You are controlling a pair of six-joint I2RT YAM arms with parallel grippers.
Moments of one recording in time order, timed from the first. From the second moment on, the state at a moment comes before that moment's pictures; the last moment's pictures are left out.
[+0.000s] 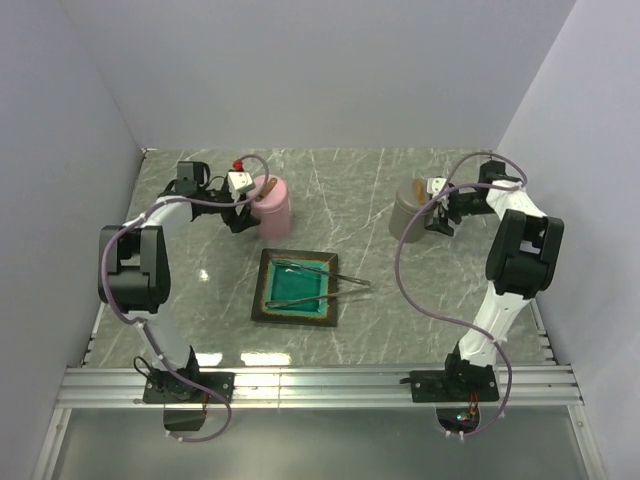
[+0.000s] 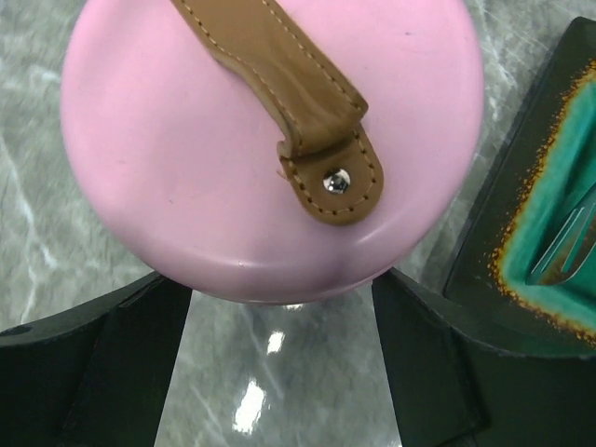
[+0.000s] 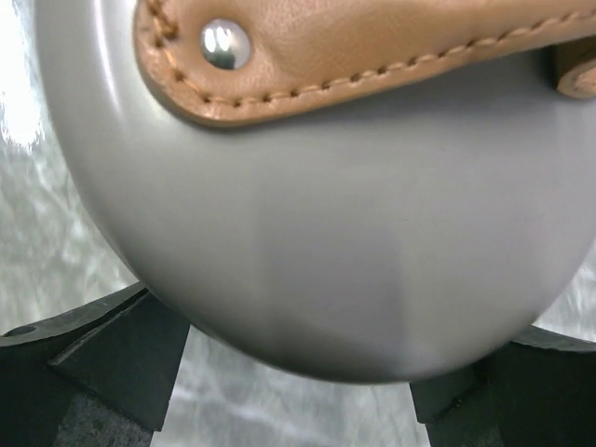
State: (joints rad) left arm 0.00 1.82 1.22 -0.23 0.90 0.82; right arm -0.25 1.97 1.47 -0.82 -0.91 -1.69
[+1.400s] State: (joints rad) left arm -0.22 1.99 1.39 -0.25 0.84 0.85; right arm 0.15 2.06 1.56 -0.64 -0.85 -1.40
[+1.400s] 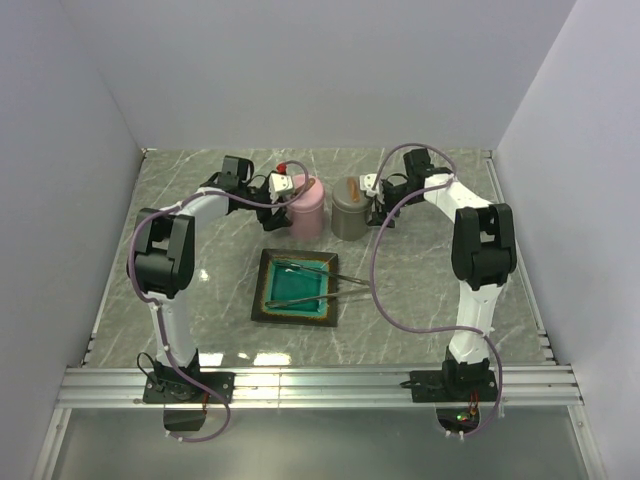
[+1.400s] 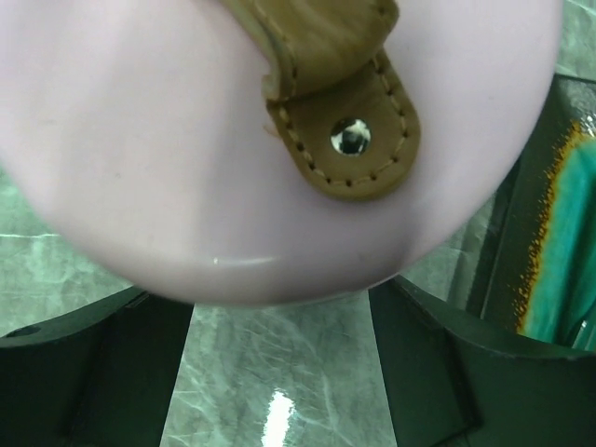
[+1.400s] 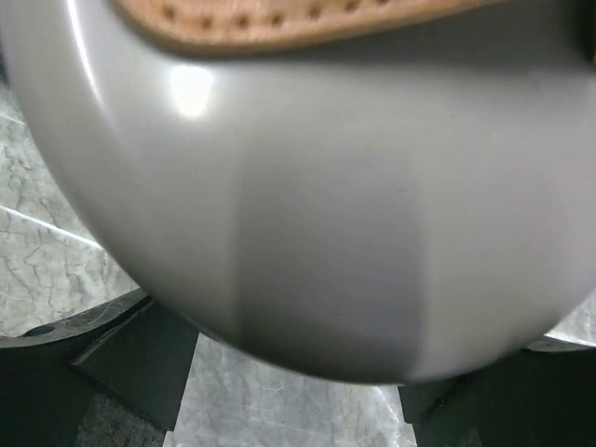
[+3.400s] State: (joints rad) left arm -0.05 1.14 1.07 -0.48 0.39 -0.05; right arm -0.11 1.16 1.09 -0.58 -0.49 -0.01
